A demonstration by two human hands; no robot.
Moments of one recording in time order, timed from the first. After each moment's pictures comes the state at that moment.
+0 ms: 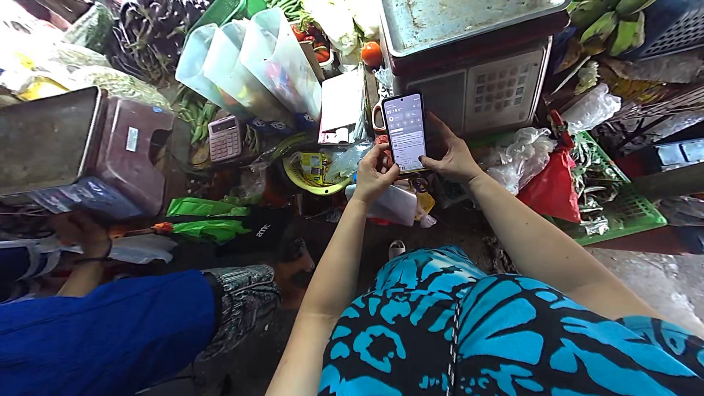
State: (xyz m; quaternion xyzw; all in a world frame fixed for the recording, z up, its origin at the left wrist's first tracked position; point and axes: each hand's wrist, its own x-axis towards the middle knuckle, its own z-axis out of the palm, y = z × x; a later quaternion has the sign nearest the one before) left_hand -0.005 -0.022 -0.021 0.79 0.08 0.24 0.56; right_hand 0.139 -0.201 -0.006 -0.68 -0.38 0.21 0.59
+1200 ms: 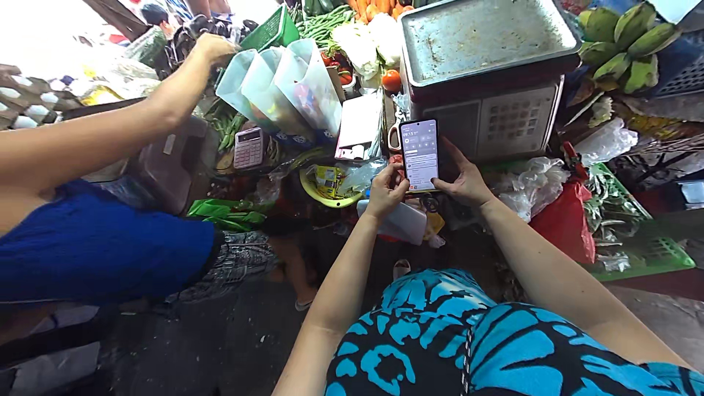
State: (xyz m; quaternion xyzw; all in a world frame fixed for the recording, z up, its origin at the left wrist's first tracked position) left_hand -0.007 -0.024 -0.019 0.80 0.11 0.23 0.54; right_hand 0.136 -0.204 -0.002 -0.70 -0.38 0.21 0.57
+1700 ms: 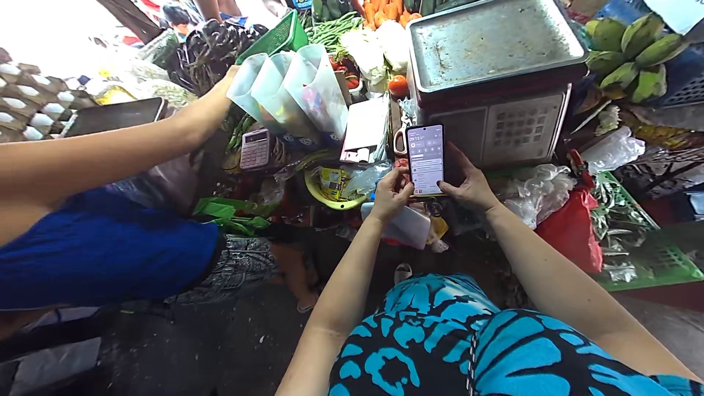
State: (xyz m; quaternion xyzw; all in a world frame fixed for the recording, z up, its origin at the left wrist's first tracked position) left_hand -0.009 -0.026 -0.015 0.80 0.11 0.23 0.55; right_hand 0.137 -0.205 -0.005 -0.69 -0.38 0.22 0.58
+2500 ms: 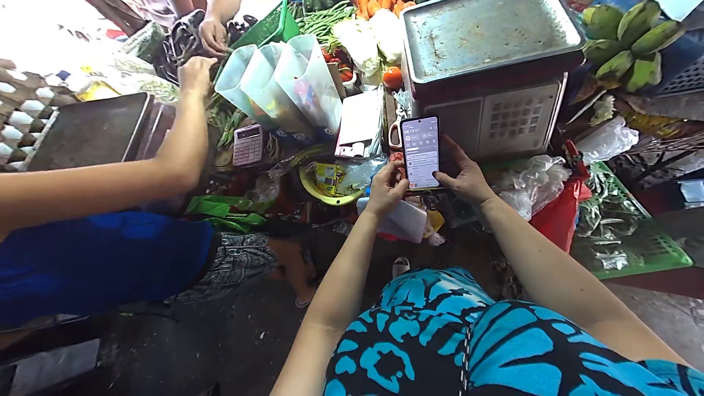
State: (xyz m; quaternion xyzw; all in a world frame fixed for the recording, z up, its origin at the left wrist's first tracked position) left_hand -0.008 -0.023 -0.020 0.79 0.10 0.23 0.56; right_hand 0.135 -0.204 -0.003 -0.68 -0.37 0.22 0.60
